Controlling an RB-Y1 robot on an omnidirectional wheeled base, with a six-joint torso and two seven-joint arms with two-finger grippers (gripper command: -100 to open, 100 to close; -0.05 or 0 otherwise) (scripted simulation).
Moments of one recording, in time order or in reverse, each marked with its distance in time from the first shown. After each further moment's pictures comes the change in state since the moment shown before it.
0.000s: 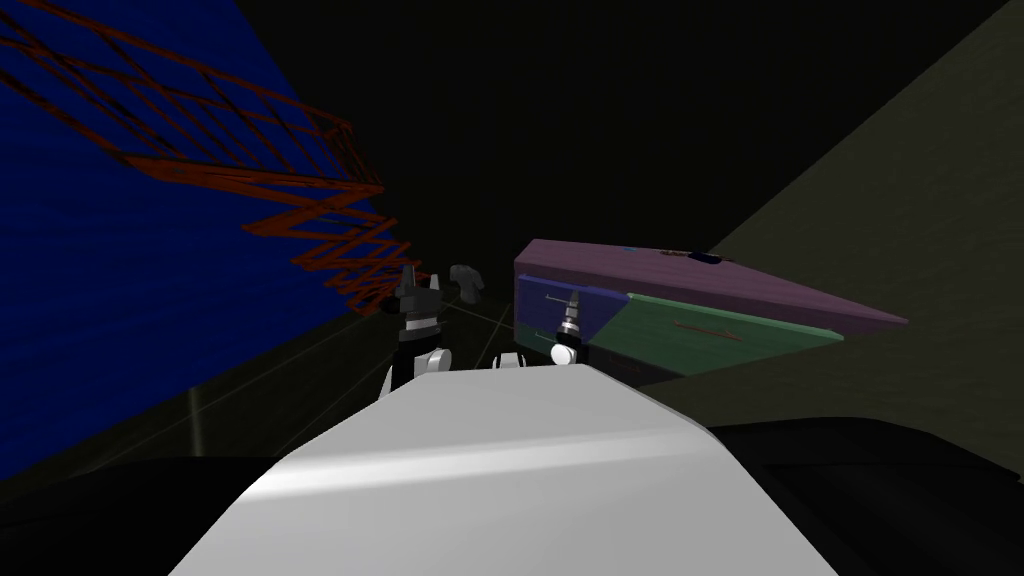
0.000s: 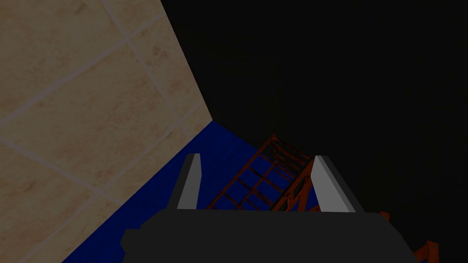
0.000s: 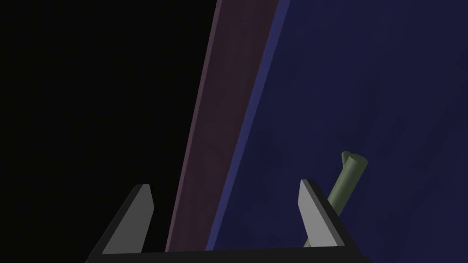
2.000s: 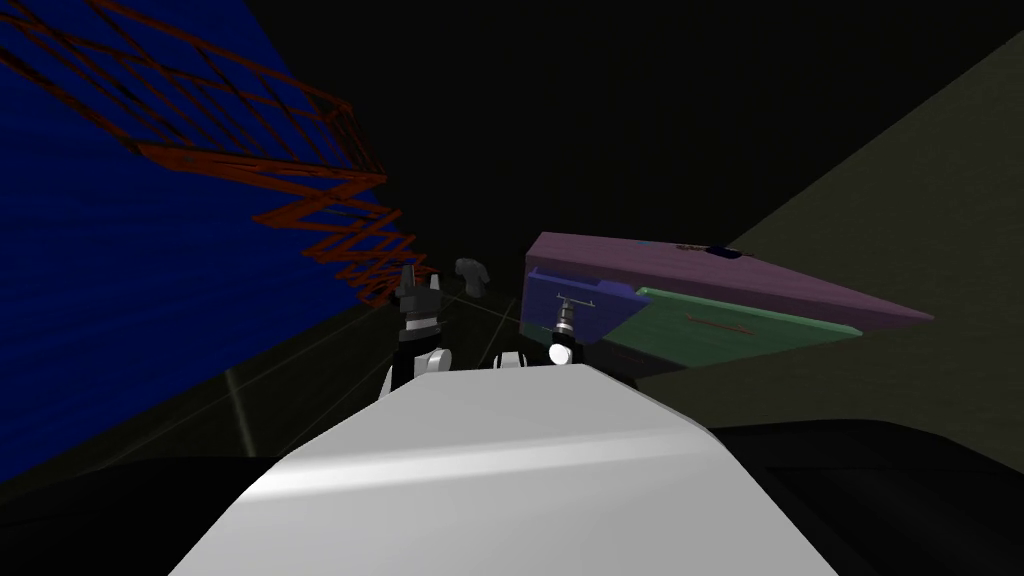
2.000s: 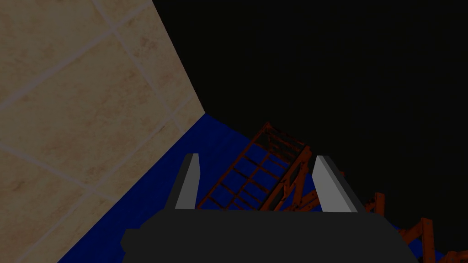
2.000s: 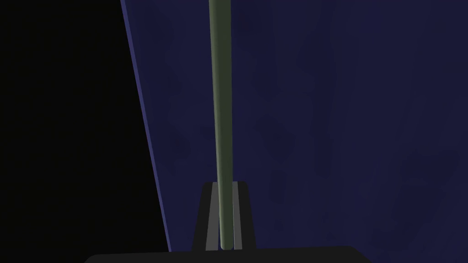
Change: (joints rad) left arm 0.000 0.000 0.000 0.000 0.000 0.000 0.000; right arm -0.031 -0.020 0.058 0.045 -0.158 0.030 -0.169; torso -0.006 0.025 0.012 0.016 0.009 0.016
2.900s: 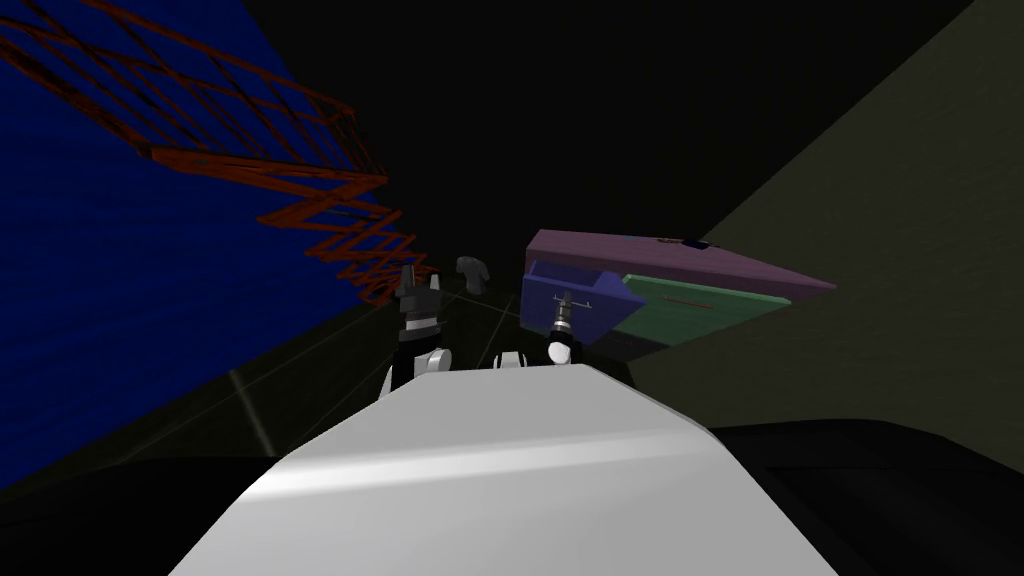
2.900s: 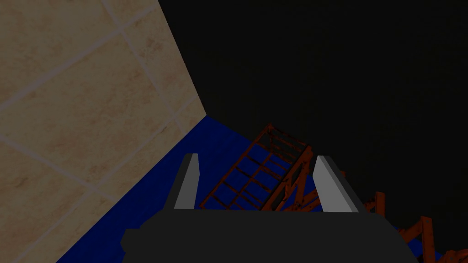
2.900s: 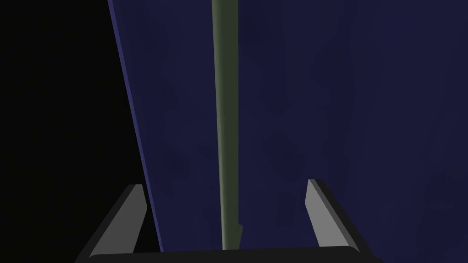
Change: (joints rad) left arm 0.001 0.000 0.000 0.000 0.000 0.000 0.000; right arm 0.004 0.032 -0.003 -0.048 -0.032 0.055 0.073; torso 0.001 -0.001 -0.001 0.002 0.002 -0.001
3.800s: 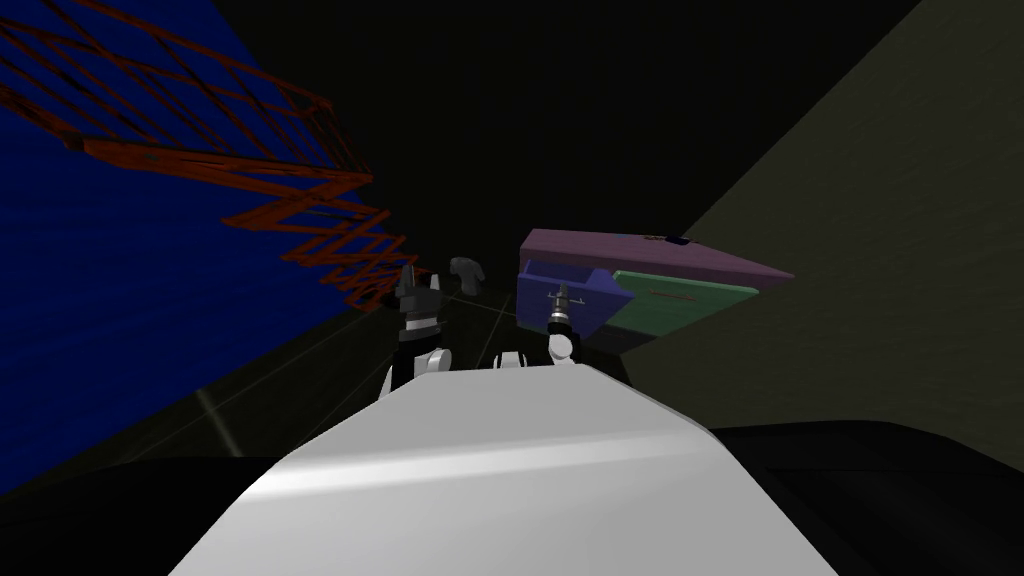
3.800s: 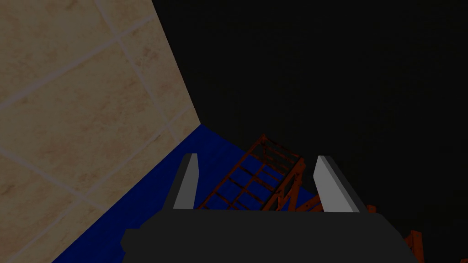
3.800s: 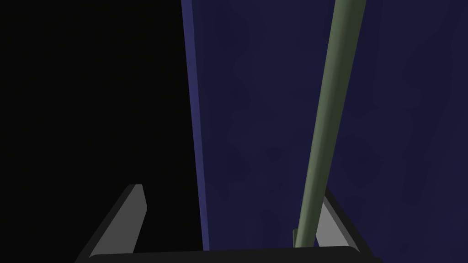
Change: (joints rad) left arm 0.000 0.000 0.000 0.000 0.000 0.000 0.000; right arm -0.017 0.085 -0.043 -0.129 -0.099 0.161 0.211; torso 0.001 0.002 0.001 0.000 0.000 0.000
